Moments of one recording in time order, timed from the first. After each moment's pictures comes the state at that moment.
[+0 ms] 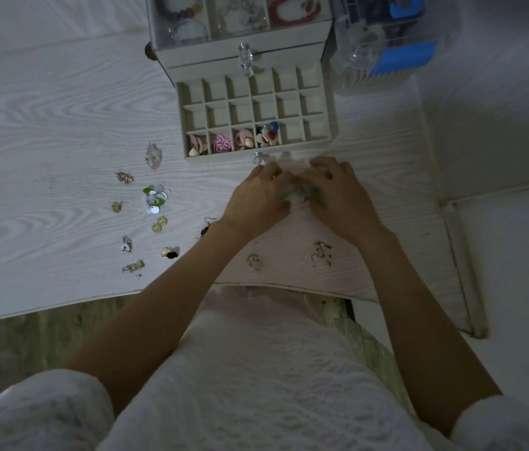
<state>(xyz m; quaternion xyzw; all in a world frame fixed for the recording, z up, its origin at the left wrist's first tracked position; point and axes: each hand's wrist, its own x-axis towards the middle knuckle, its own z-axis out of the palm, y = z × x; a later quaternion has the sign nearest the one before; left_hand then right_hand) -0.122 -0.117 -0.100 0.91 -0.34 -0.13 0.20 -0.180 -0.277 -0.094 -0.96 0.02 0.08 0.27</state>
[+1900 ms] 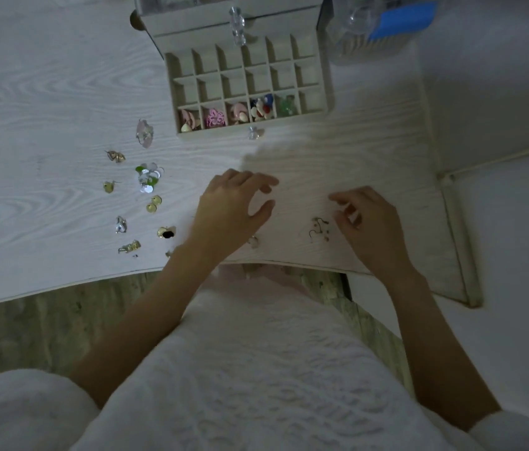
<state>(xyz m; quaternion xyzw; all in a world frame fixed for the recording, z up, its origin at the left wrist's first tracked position) -0.166 -0.073 -0.063 0.91 -0.31 -0.08 0.27 -0.266 -0.280 -0.078 -0.92 0.15 0.03 0.36</state>
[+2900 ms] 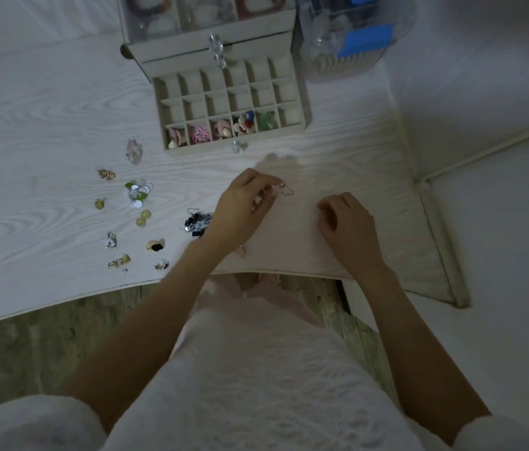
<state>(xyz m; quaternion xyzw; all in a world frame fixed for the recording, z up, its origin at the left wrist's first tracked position) -0.159 -0.106 -0.085 0.87 -0.30 -0.12 0.37 -0.262 -0.278 -0.100 -0.95 0.15 -0.03 0.29</state>
